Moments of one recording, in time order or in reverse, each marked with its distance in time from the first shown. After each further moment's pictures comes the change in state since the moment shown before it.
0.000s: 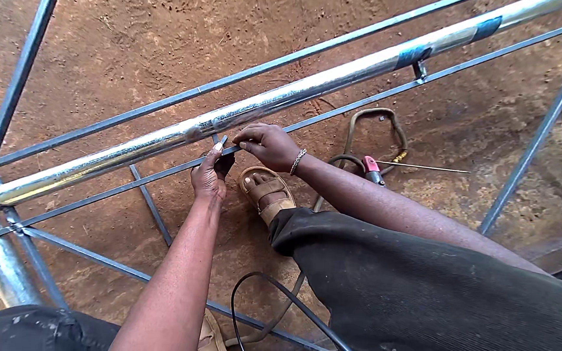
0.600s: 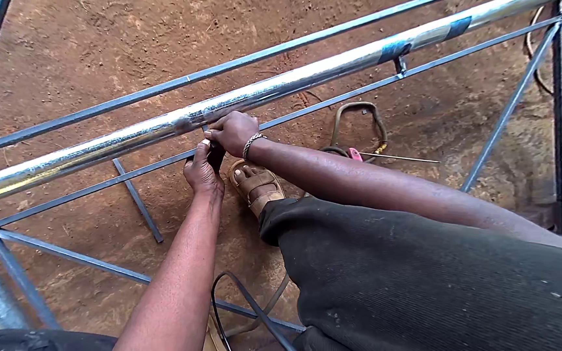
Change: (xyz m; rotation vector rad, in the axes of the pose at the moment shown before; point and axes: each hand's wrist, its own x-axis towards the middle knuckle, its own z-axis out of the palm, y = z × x) left_hand -0.013 -0.011 0.011 -0.025 0.133 0.108; right_hand 0.048 -0.052 0.021 -0.270 -0.171 0.518
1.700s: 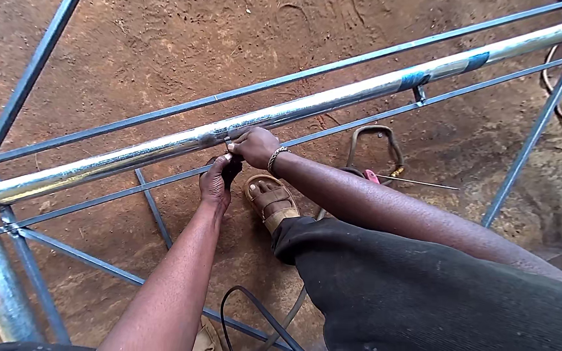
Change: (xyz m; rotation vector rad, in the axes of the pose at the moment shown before) left_hand 0.028 0.010 -0.022 0.028 -0.240 -0.134; right_hand 0.004 -0.004 -0.008 0.112 -0.052 0.050
